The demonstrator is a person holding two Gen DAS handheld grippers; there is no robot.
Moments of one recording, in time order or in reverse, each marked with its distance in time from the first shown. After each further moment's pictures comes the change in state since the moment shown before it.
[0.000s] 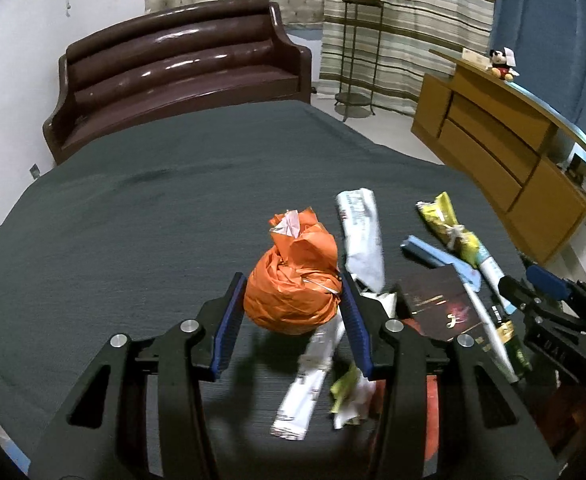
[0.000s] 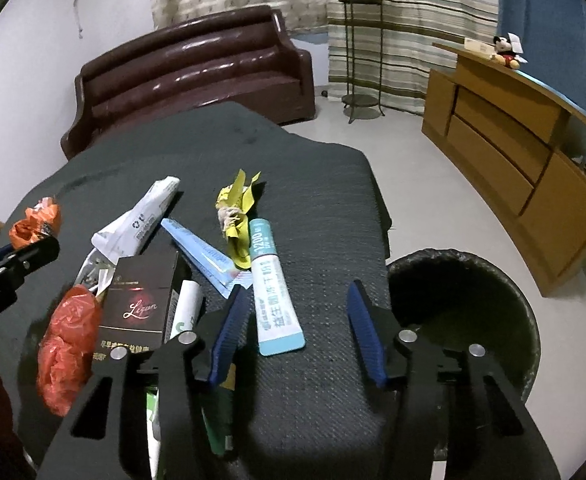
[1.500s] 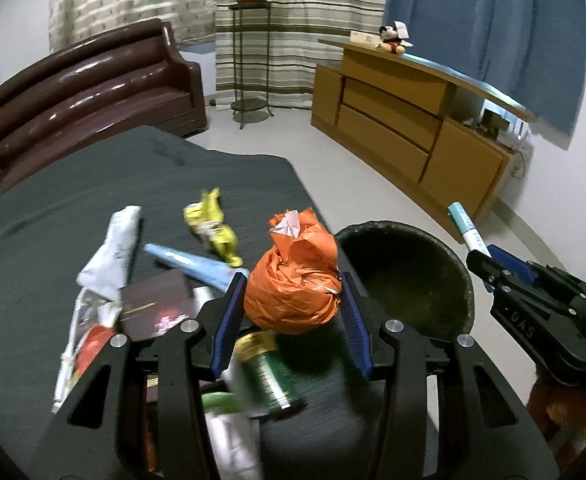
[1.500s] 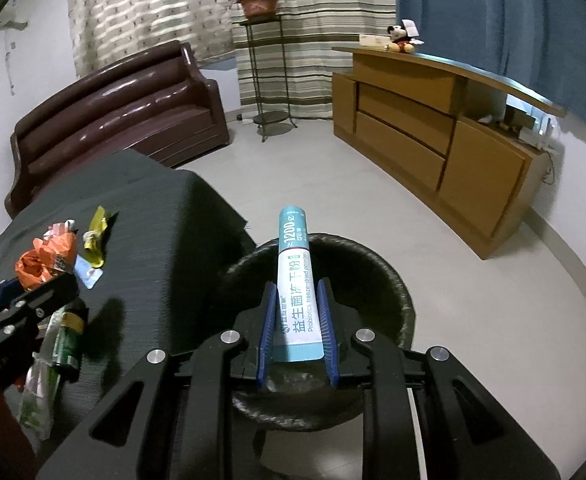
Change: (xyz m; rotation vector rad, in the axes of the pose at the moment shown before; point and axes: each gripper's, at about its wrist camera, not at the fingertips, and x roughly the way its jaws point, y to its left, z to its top) left arm -0.007 -0.174 -0.019 0.217 -0.039 -0.259; right arm -0.056 -0.122 -0.033 0.210 -0.093 -0.203
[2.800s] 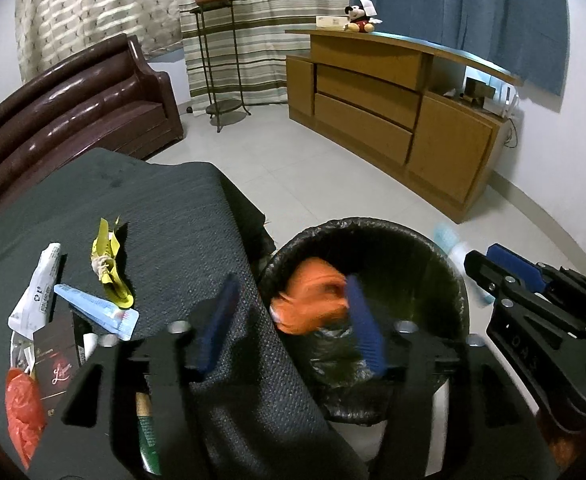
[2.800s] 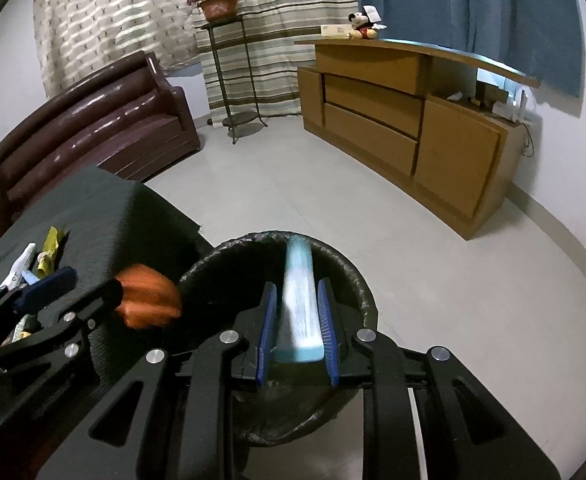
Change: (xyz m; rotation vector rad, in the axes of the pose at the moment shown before) left arm 0.053 -0.063 0.010 0.107 0.014 -0.009; right arm 0.013 -0.035 -0.012 0.096 0.011 -0.065
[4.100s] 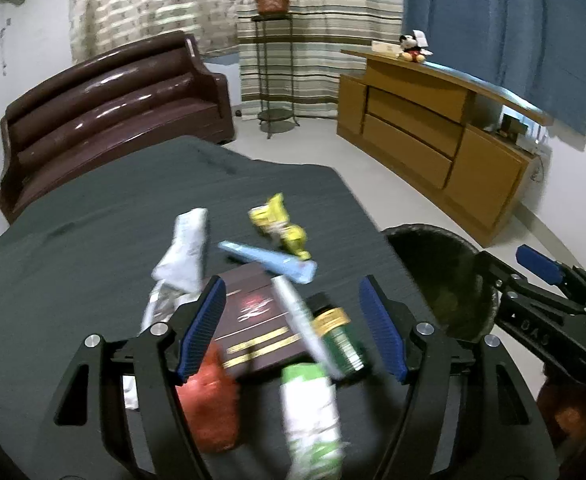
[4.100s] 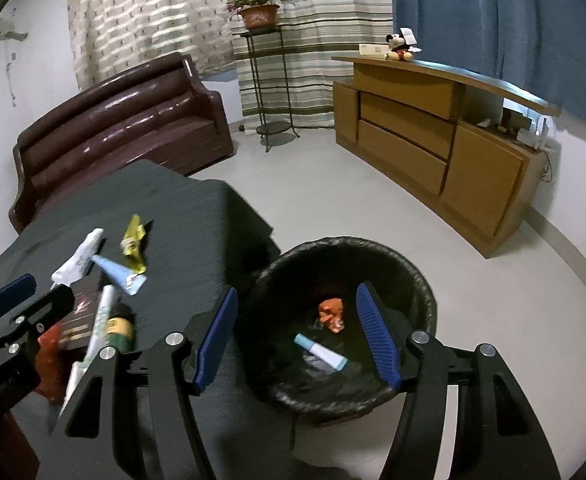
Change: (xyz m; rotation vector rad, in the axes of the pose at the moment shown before) left arm -0.097 0.109 -0.040 -0.123 -0.045 0.105; right arm -0.051 0.082 -0.010 -0.072 -0.041 0.066
